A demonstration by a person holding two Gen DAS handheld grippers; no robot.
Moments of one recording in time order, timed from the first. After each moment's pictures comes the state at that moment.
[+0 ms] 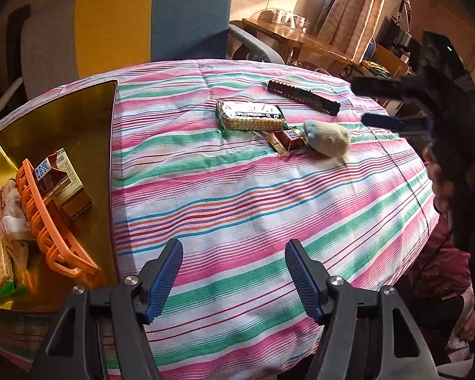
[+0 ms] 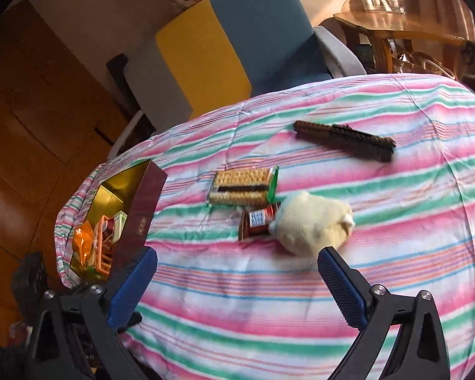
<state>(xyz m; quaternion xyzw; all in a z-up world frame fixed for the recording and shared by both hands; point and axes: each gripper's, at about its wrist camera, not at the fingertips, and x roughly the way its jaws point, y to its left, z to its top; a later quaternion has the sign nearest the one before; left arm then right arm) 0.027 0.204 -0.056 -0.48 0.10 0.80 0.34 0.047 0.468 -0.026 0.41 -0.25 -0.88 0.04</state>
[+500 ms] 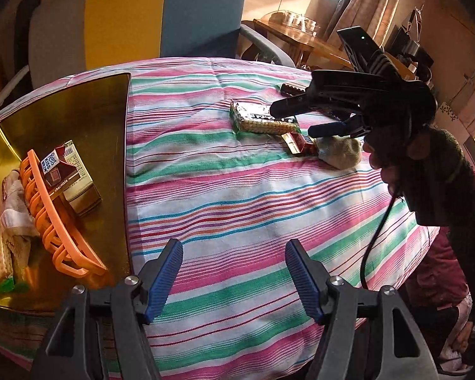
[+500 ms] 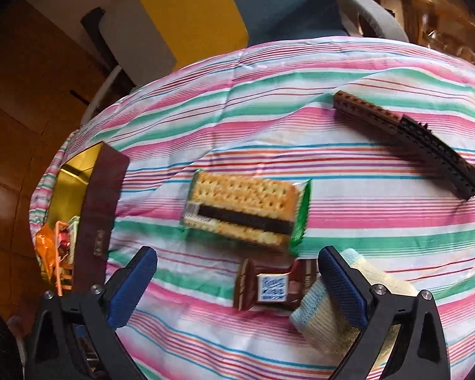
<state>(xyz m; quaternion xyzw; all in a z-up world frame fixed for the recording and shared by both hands) 0.015 0.194 -0.060 -0.49 0.08 0.80 0.33 -0.052 0.442 -0.086 0.53 -0.24 -0.81 0.07</state>
